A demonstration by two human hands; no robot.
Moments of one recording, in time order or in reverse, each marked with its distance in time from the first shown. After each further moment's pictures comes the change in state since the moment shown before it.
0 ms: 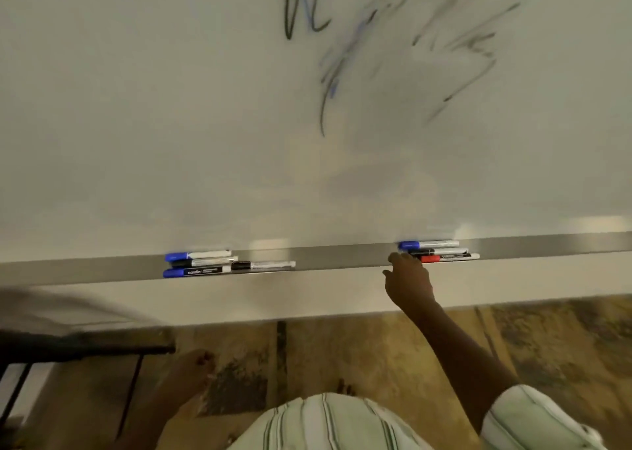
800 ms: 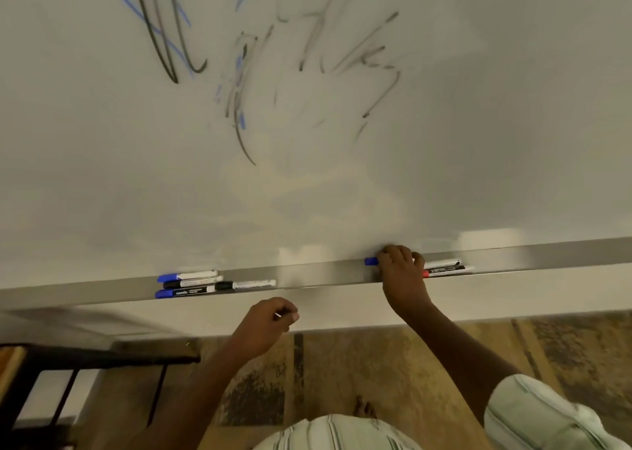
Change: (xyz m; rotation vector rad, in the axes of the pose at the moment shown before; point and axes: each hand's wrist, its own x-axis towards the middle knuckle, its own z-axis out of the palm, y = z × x) left_hand -0.117 0.264 0.095 0.234 0.054 0.453; right_hand 0.046 0.056 -0.003 -0.058 0.201 -0.337
